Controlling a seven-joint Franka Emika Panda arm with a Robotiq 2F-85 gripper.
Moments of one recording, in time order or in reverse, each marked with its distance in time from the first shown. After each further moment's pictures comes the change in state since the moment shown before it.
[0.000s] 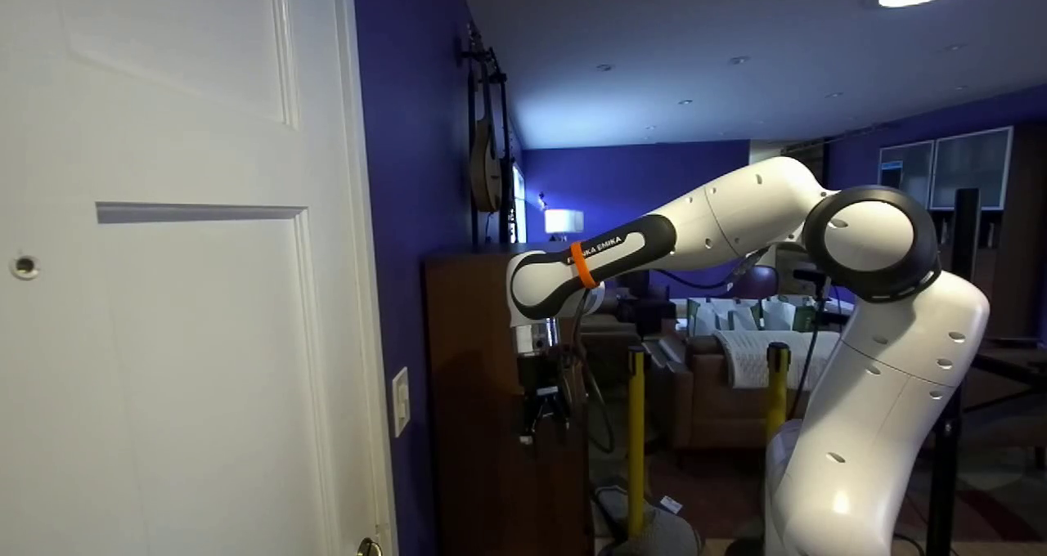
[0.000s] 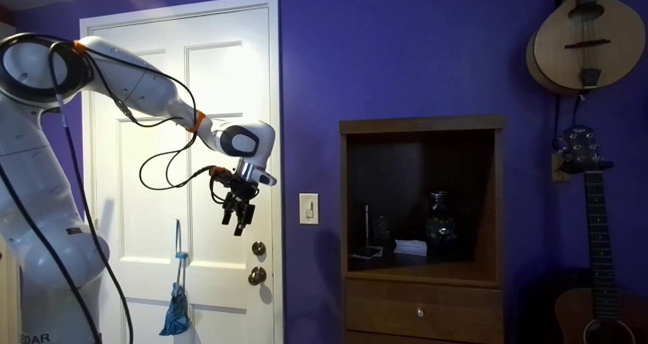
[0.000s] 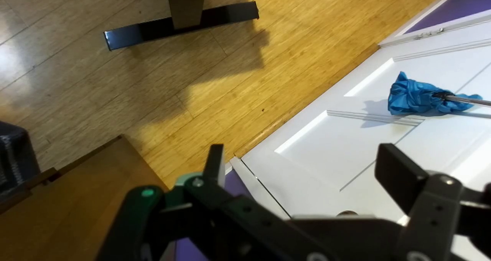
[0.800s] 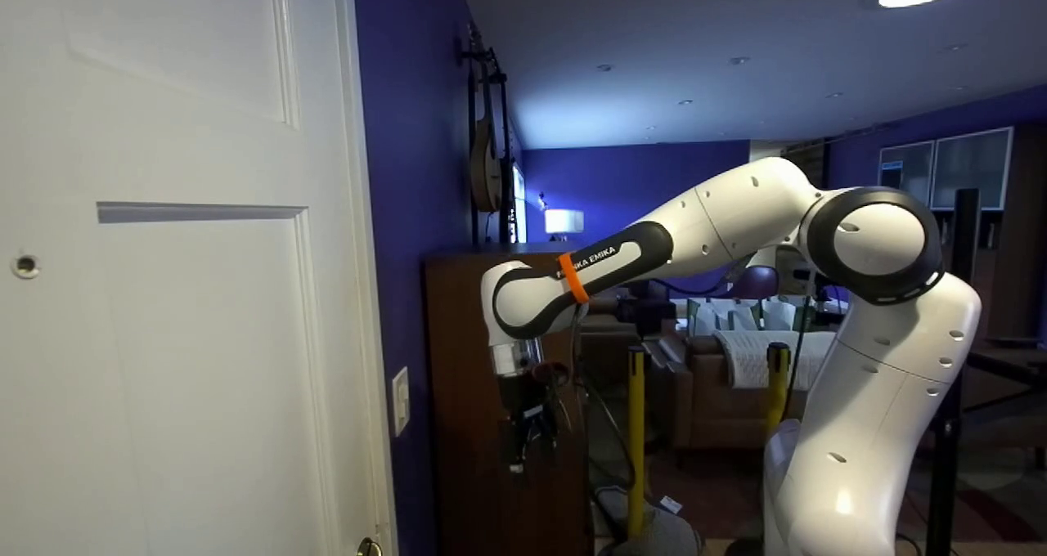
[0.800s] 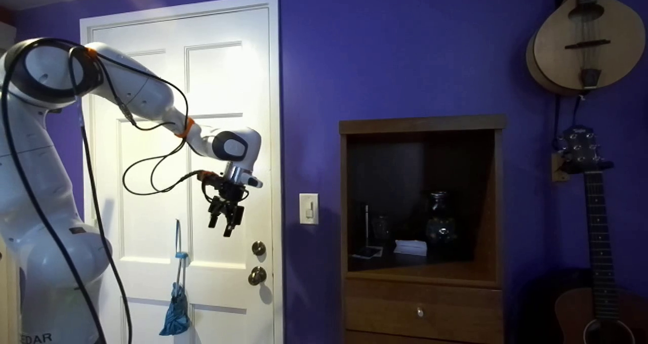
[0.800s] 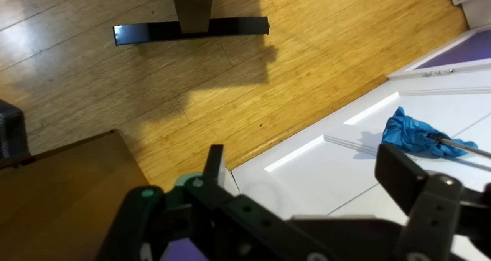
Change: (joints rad) arm 0.044 0.020 0.112 -0.015 0.000 0.012 -0.002
